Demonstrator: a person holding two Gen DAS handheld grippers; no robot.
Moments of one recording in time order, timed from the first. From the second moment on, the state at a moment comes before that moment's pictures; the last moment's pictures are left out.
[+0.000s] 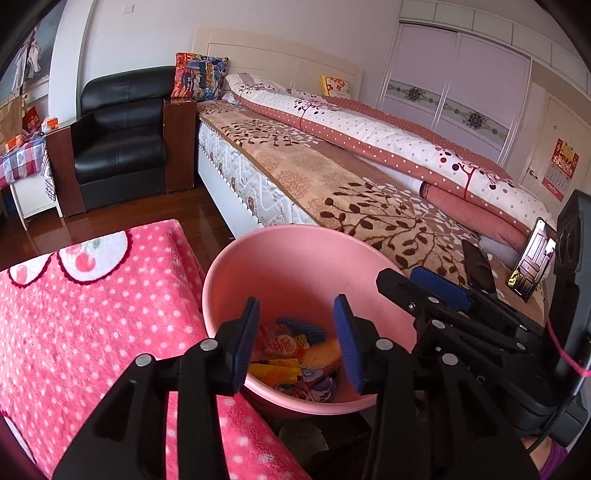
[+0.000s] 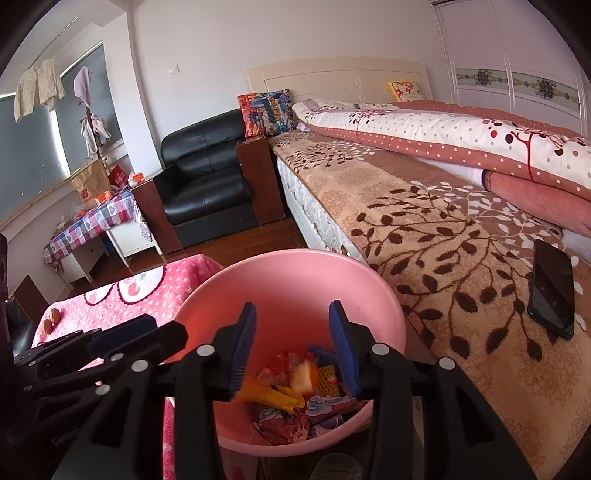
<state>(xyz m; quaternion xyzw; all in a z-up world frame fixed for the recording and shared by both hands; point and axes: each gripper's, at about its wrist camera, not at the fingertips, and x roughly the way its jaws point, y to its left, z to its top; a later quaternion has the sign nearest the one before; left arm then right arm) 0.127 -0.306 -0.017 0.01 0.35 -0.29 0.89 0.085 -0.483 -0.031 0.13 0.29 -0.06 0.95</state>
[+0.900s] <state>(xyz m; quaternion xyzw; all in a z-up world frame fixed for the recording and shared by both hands) 0.070 -0.254 0.018 0.02 0.30 -0.26 0.92 0.009 -0.441 0.003 0.15 0.27 -0.04 0.95</state>
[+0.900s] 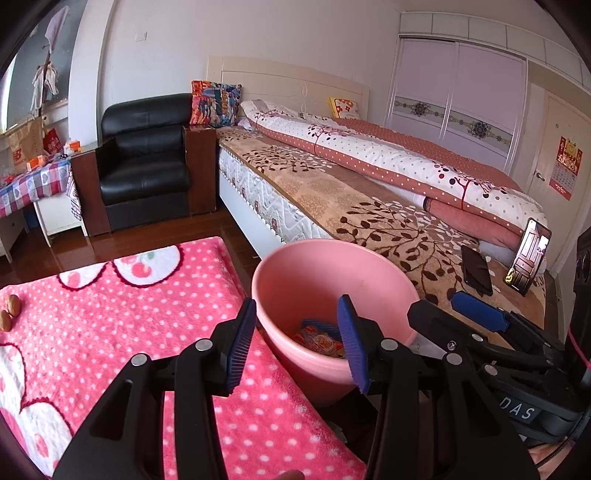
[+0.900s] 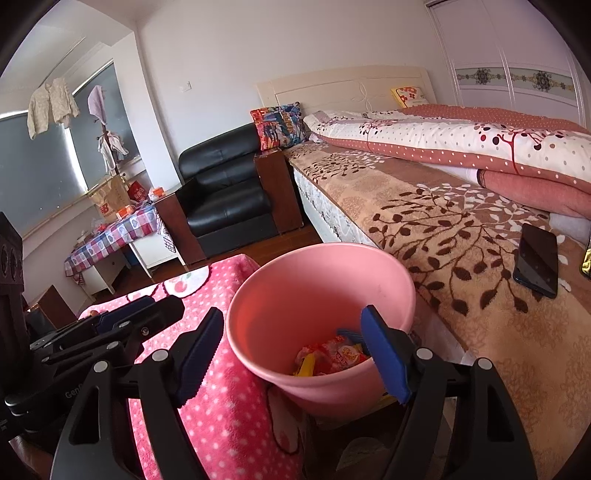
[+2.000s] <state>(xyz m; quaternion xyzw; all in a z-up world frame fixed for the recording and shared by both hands) 0.021 -0.183 0.036 0.00 0.26 -0.24 0.94 -0.030 -0.367 0.034 0.10 0.23 -0.02 0.97</state>
